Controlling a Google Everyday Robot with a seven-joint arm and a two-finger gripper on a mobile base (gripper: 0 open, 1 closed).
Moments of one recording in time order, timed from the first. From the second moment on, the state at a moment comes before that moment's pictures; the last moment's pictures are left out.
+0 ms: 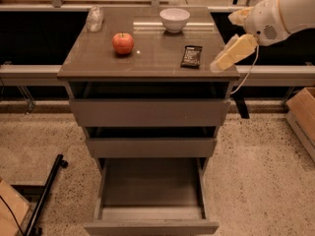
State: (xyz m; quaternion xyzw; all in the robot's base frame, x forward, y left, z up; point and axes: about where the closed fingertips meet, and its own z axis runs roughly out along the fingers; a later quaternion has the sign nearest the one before) arm 0.628 -0.173 0.965 -0.53 0.73 0.13 0.41
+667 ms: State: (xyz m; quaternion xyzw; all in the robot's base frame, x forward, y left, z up) arm 0.663 -0.176 0.947 -0.47 0.77 0.14 0.41
